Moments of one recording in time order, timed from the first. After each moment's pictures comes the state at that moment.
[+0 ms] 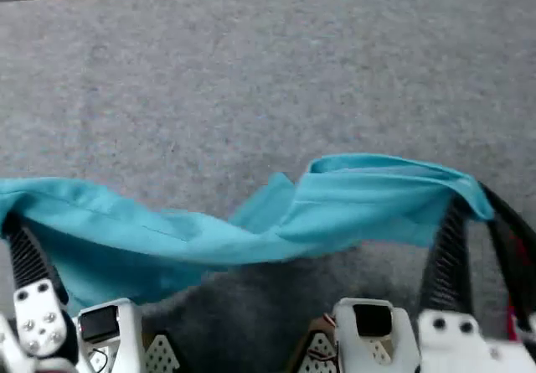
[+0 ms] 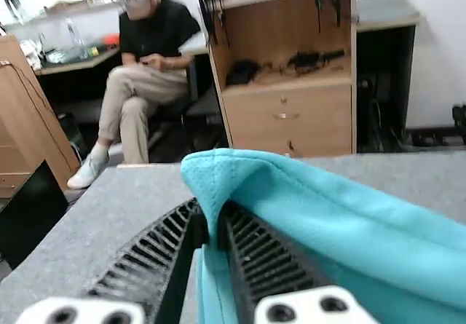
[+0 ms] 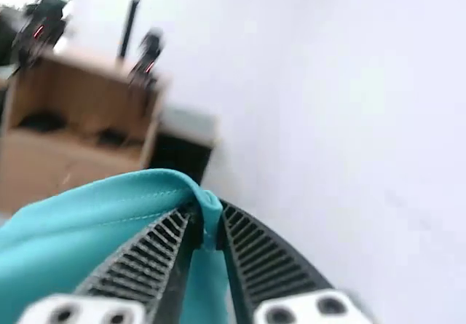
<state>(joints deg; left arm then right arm) -20.4 -72.5 -12.6 98.2 -19.5 0.8 -52.8 -47.5 100.4 6.6</state>
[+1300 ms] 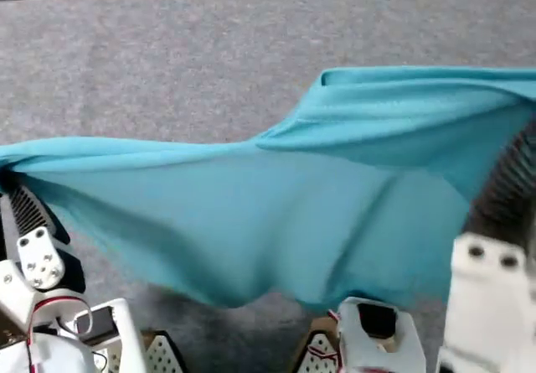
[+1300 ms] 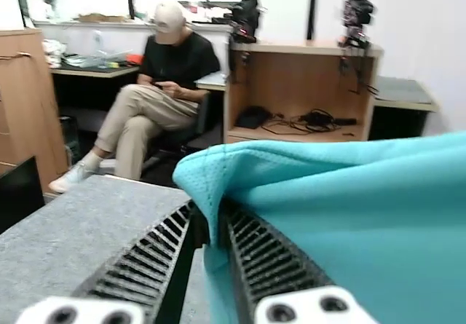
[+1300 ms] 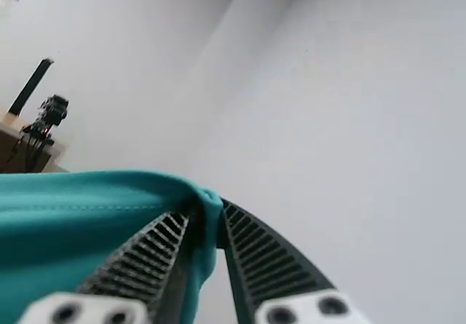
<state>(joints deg) -25.7 -92.3 30.2 68.5 -8.7 6.6 -41.1 -54.1 78.8 20.8</state>
